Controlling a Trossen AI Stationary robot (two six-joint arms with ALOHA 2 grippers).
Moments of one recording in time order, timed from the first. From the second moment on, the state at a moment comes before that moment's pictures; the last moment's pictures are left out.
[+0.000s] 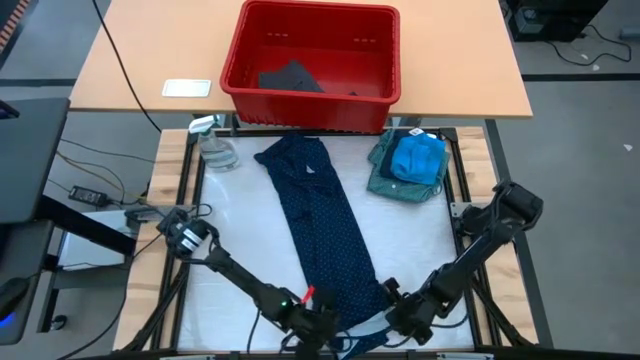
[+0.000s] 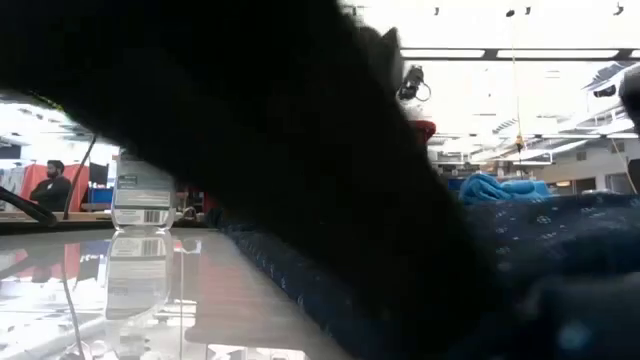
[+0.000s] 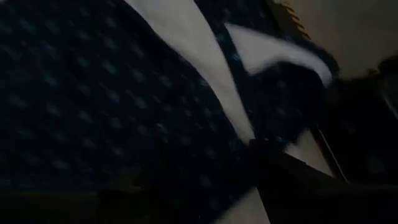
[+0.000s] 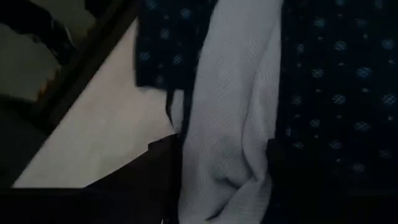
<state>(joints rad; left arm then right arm) -0.61 2.23 1.59 -0.24 -0.24 -0.19 0.85 1.72 0.89 -0.24 0.14 0.25</state>
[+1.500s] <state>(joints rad) -0.43 1.95 1.55 -0.92 -0.31 -1.00 -0.02 1.64 0.90 -0.11 -0.55 0.43</state>
